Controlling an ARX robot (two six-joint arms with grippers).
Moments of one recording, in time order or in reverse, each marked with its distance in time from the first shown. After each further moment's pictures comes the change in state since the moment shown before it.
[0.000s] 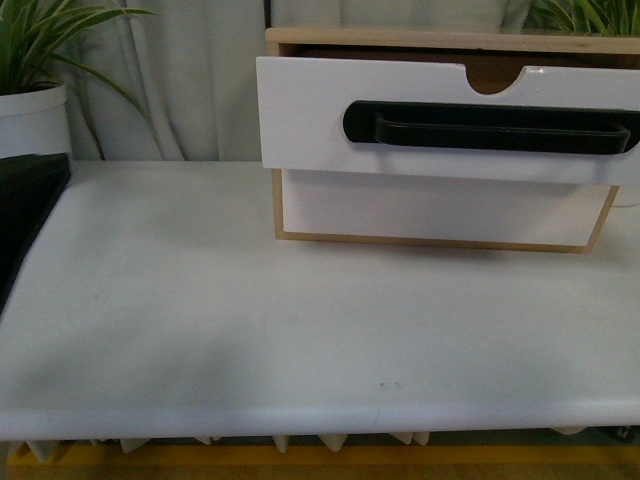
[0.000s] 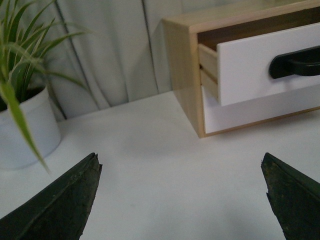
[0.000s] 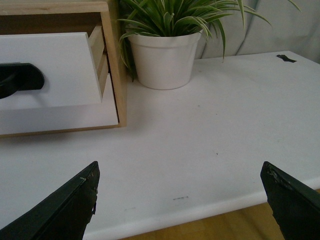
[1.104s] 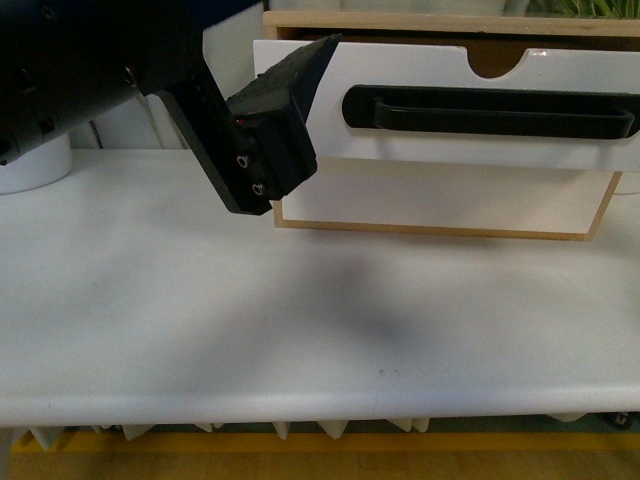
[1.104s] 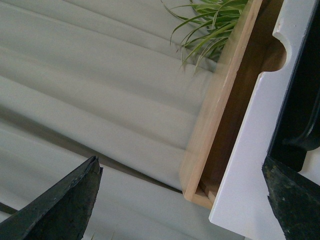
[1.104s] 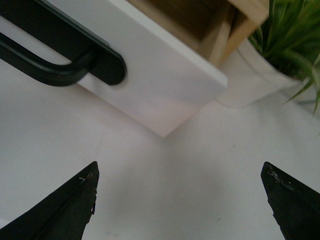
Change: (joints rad) left arm -0.031 0.610 0.379 0.506 0.406 1.055; right arm 0.245 0.478 0.558 -0.383 0.043 -0.634
